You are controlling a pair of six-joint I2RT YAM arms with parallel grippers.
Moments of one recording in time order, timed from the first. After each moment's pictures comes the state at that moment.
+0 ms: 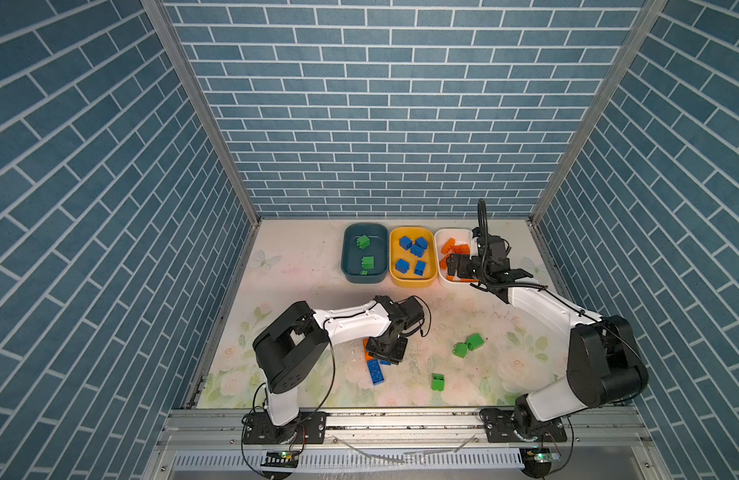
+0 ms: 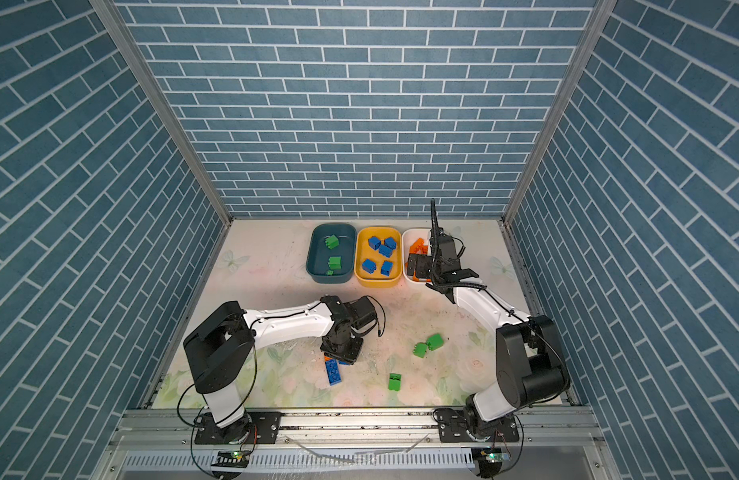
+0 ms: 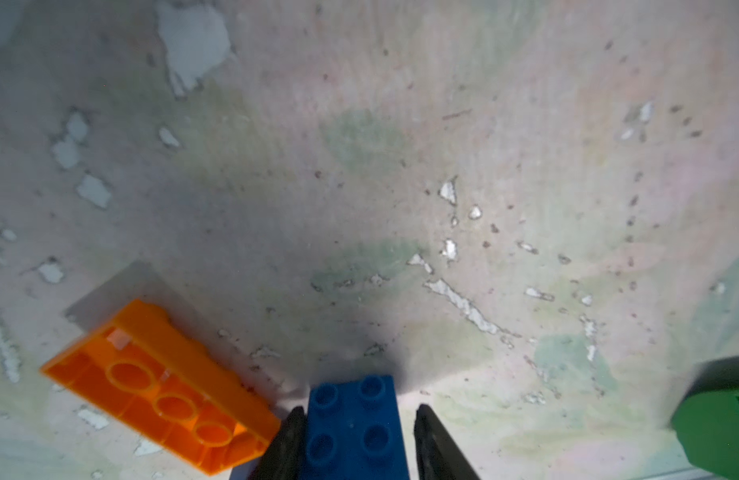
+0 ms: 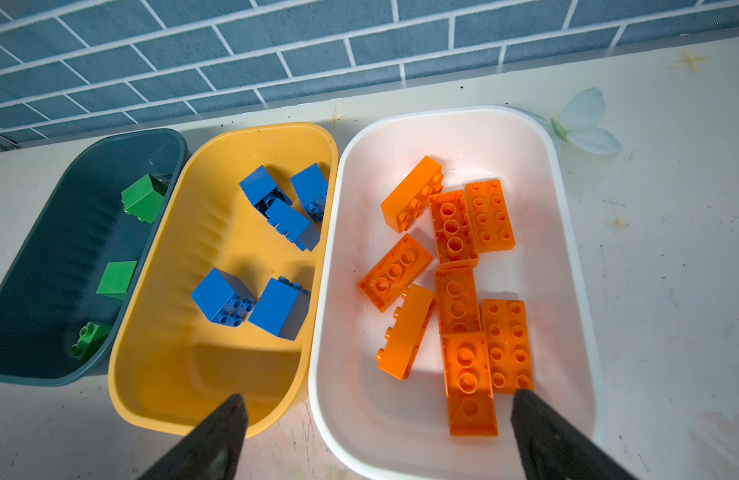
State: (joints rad) left arm -0.97 1.83 1.17 -0.92 0.08 -0.63; right arm 0.35 1.52 1.00 -0.14 0.02 0.28
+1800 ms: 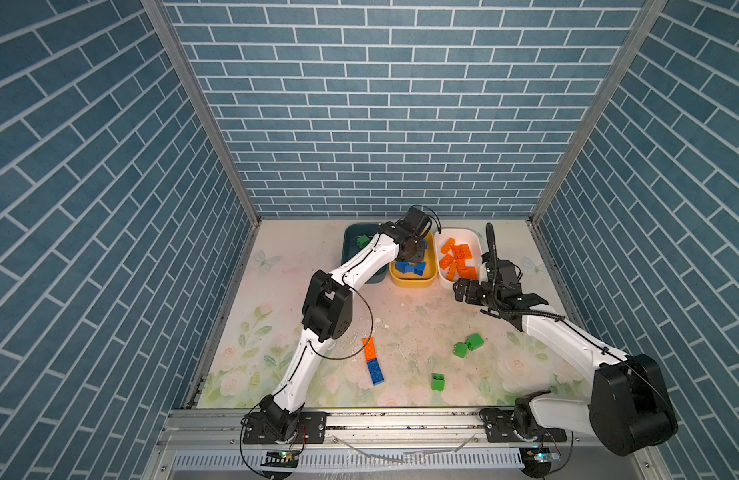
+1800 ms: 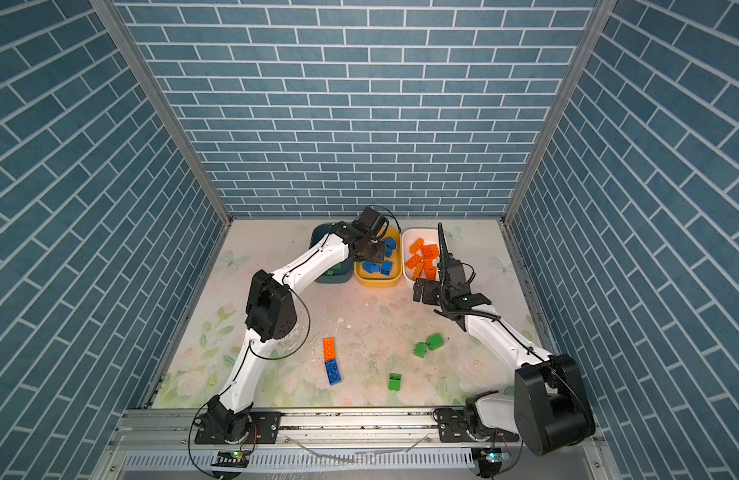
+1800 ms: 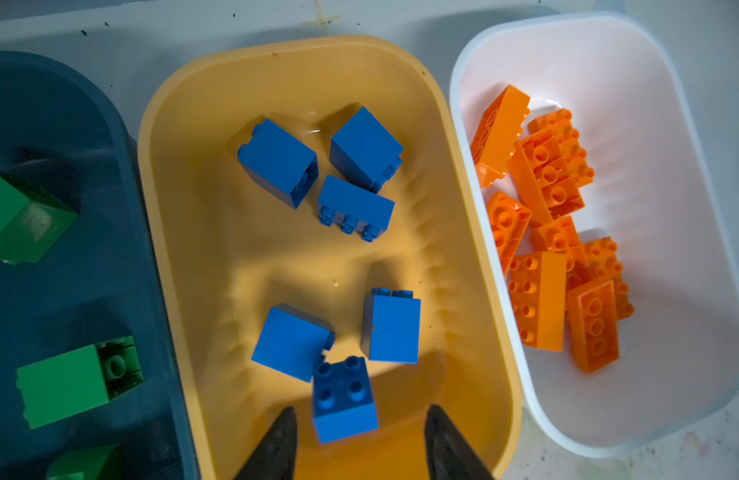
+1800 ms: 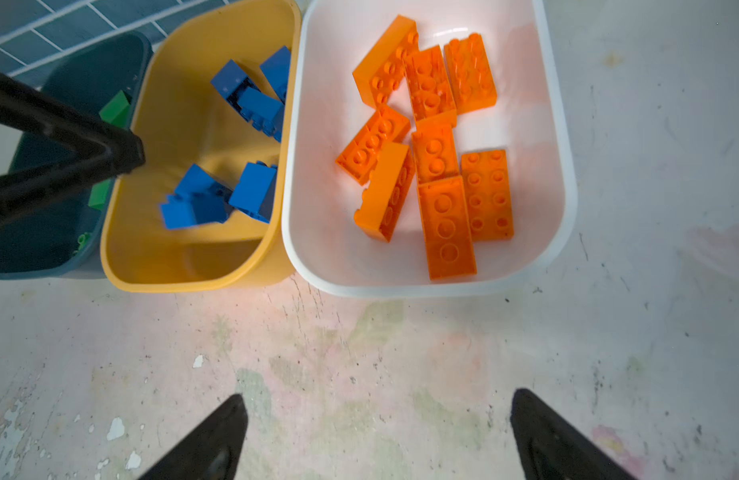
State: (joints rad) left arm -0.67 2.36 2.25 -0.89 -0.07 -0.42; right arm 0.35 1.28 0.75 -0.26 -0.03 0.39
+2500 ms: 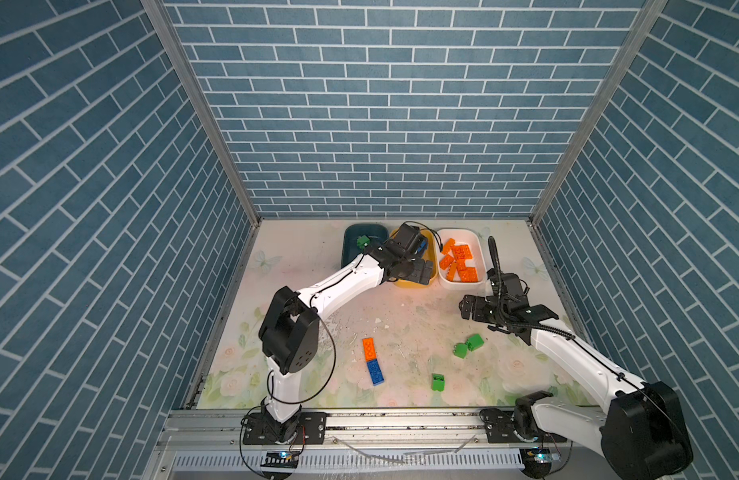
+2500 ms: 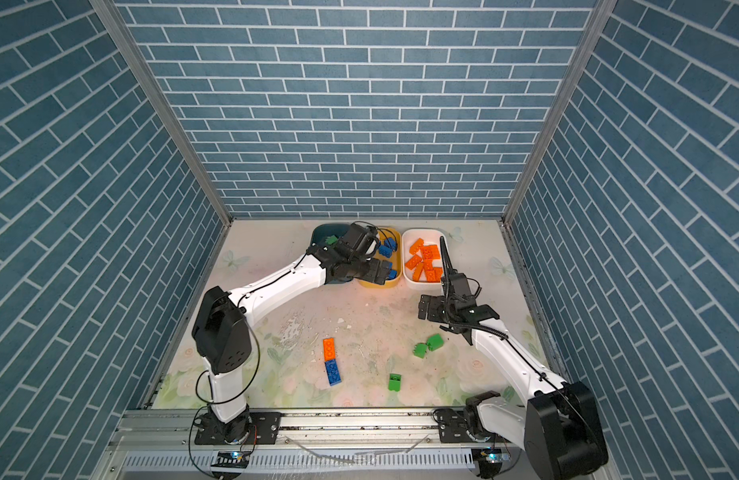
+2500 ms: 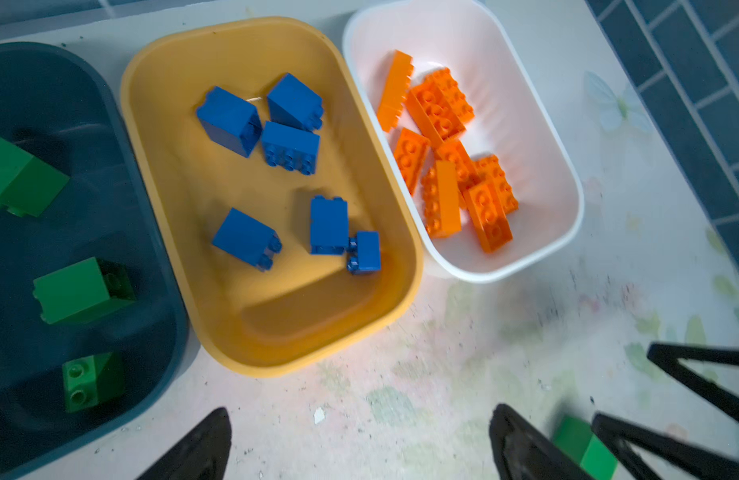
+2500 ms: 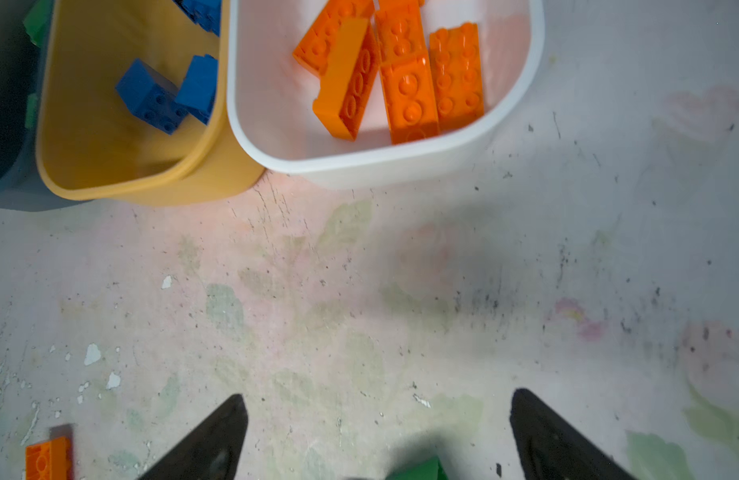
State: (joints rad) left arm -0.78 1.87 1.61 -0.62 -0.03 -0.35; right arm 0.36 1.13 0.66 -0.45 -0.03 0.43
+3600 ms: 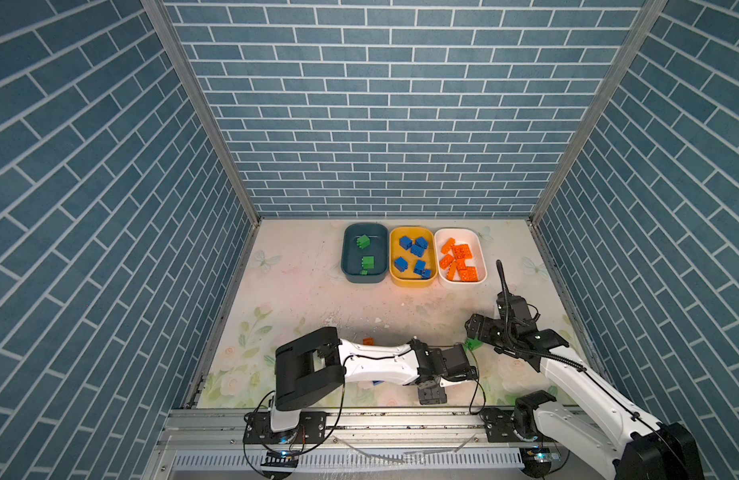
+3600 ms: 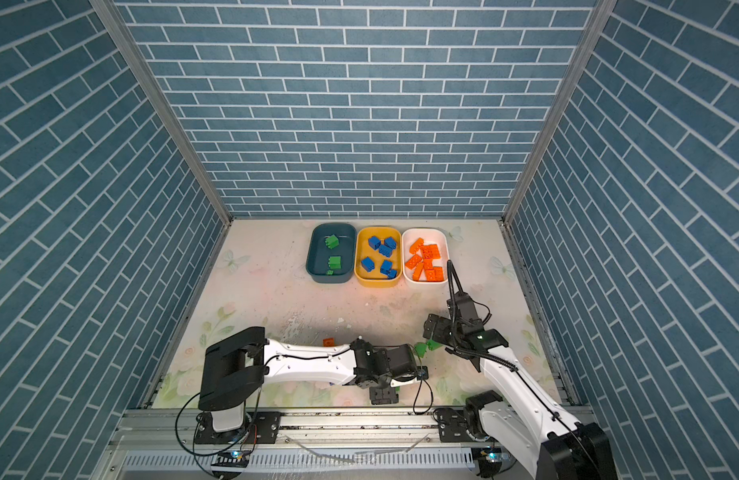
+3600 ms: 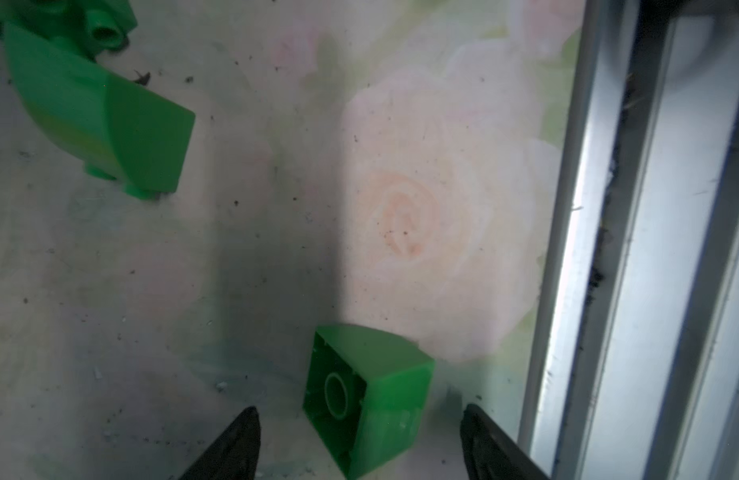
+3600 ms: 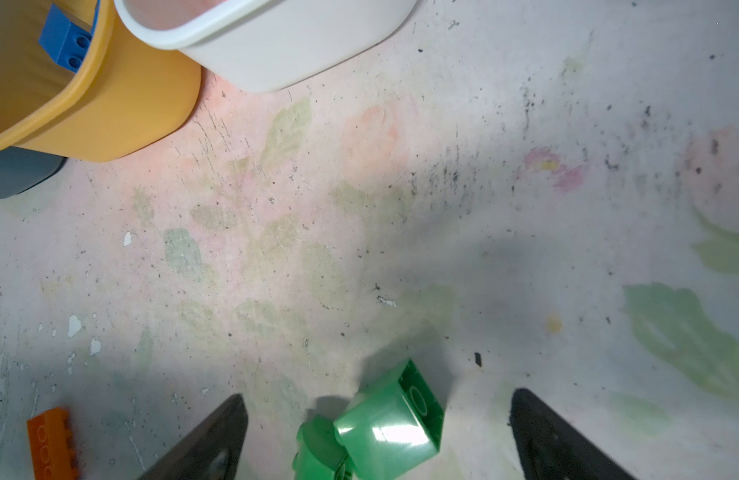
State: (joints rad) left arm -1.36 1.90 1.23 -0.59 -0.08 0.21; right arm 0.36 0.92 0.48 -0.52 -0.04 0.57
